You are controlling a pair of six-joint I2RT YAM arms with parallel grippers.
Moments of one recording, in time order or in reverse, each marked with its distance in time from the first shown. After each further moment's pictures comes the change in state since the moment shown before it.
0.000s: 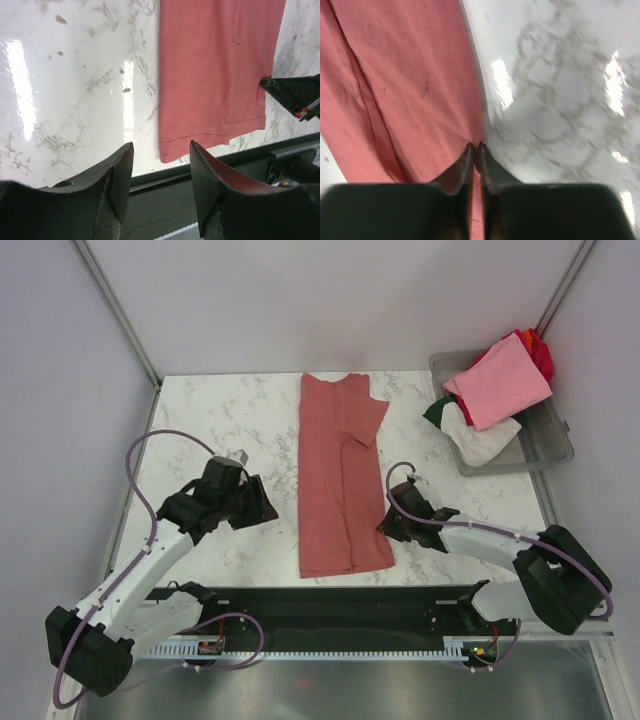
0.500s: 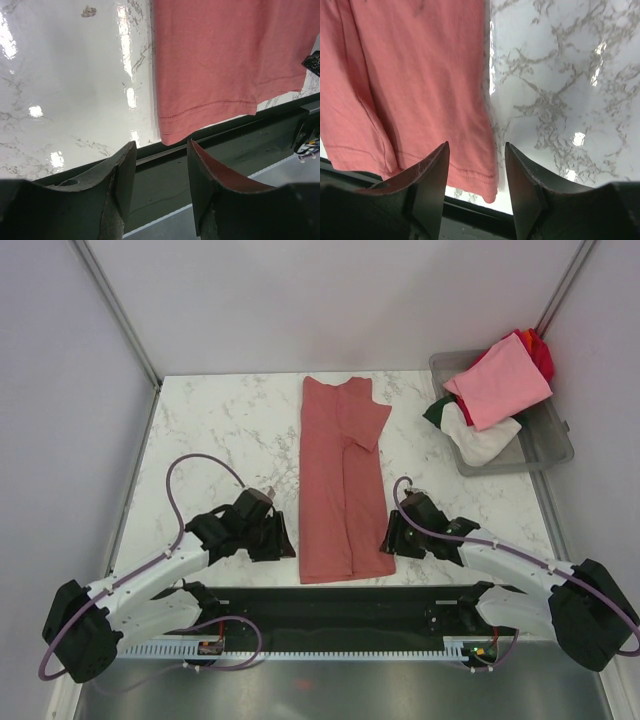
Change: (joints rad) left arm -0.272 0.019 -0.229 0.116 0.018 -0.158; right arm -0.005 -0.262 -0.082 -0.246 -0.174 -0.232
